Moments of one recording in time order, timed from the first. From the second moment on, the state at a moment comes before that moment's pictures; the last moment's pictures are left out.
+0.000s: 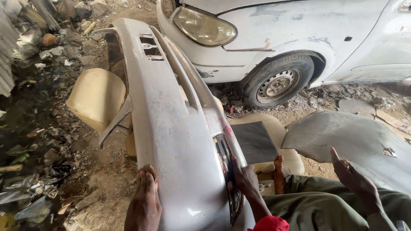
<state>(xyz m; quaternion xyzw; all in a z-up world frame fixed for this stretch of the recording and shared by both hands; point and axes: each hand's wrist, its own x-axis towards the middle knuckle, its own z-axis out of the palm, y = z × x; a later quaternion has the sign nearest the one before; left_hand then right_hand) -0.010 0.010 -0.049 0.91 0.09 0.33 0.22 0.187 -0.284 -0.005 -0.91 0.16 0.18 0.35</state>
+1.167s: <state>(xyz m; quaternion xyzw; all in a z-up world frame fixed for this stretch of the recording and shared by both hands) -0.051 -0.020 -0.042 0.91 0.04 0.39 0.13 0.185 -0.281 0.007 -0.90 0.19 0.19 0.33</state>
